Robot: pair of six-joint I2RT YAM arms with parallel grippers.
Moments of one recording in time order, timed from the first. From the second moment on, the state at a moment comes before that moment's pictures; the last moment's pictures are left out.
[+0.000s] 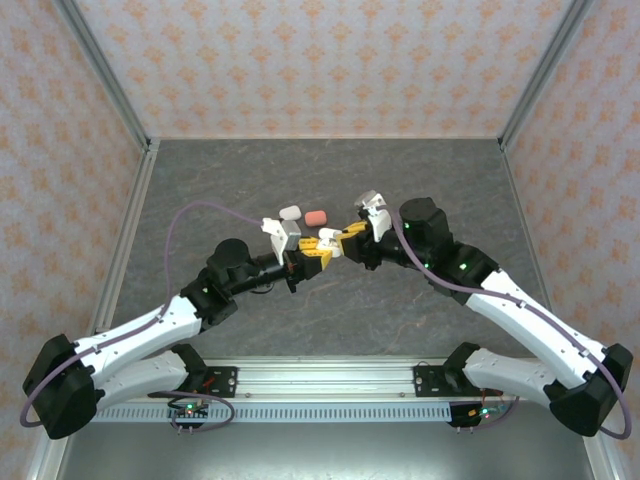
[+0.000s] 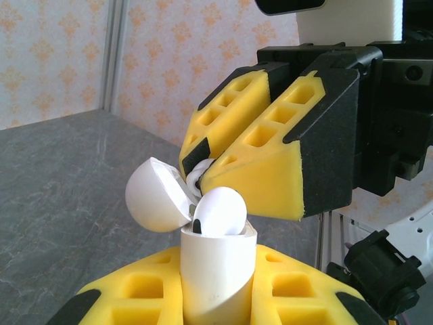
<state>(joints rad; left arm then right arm) -0.74 1.00 0.56 0.41 0.36 -0.28 0.73 1.02 0.99 -0.40 -0.31 0.11</state>
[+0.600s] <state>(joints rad) -0.74 1.01 0.56 0.41 0.34 -0.28 0.73 1.08 1.05 -0.44 -0.33 0.16</state>
